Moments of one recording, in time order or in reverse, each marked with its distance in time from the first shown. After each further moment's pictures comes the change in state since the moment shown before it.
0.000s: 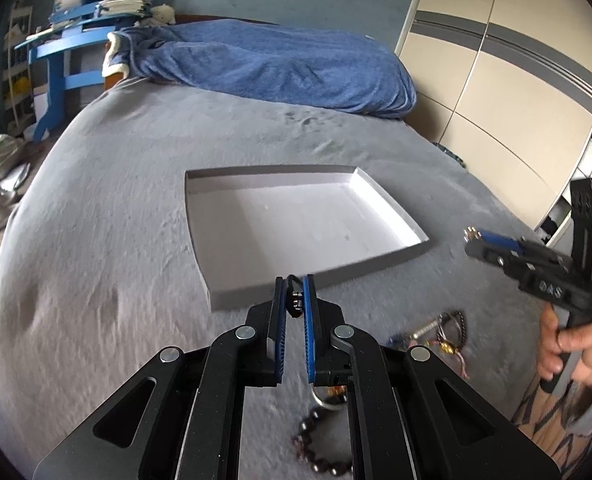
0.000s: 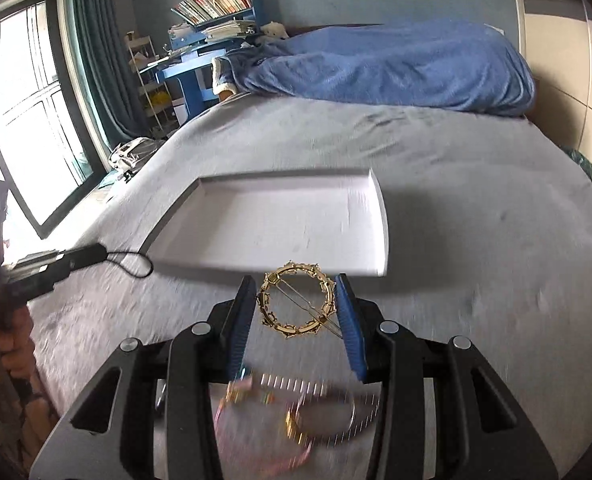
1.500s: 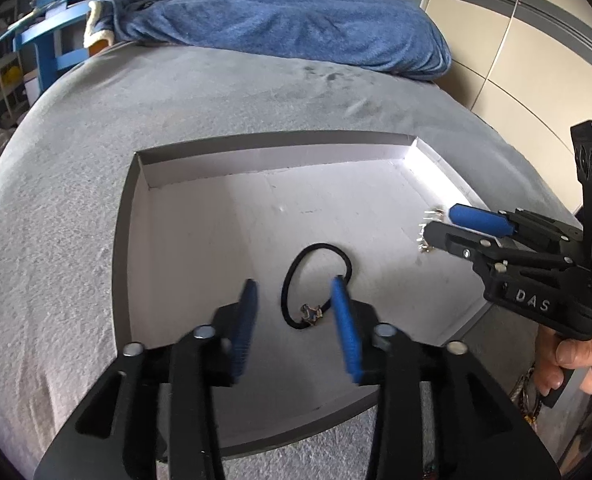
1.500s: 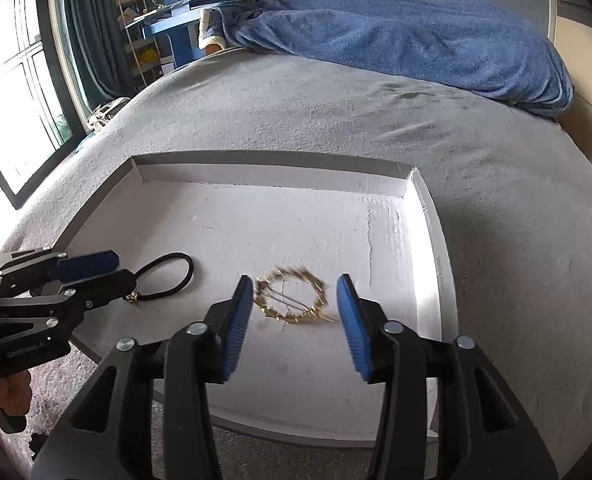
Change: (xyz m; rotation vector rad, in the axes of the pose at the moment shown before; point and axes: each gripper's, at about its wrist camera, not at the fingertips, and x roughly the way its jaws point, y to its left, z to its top) left arm 0.144 0.018 0.032 -0.002 0.137 0.060; right arm 0.158 -0.009 0.042 -0.075 0.139 -0.045
